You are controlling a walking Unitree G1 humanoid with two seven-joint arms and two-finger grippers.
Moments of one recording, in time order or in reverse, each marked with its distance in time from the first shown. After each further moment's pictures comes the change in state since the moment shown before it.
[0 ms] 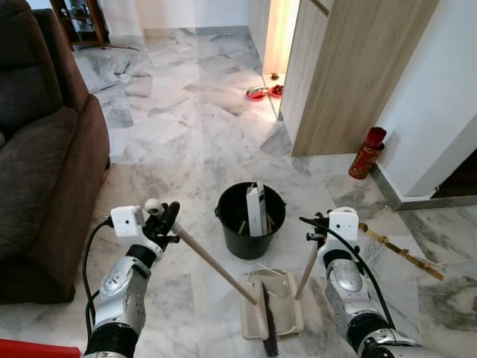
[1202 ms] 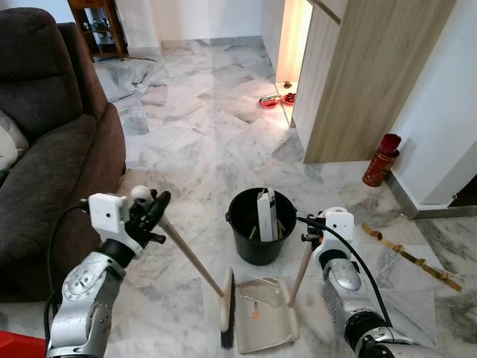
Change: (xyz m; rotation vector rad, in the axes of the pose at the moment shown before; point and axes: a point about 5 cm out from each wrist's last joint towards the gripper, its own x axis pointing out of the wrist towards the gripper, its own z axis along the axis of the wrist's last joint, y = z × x) left arm -0.026 -0.018 0.048 0.221 0.019 -0.121; right arm 0.002 0.003 -0.001 0.086 0.033 0.094
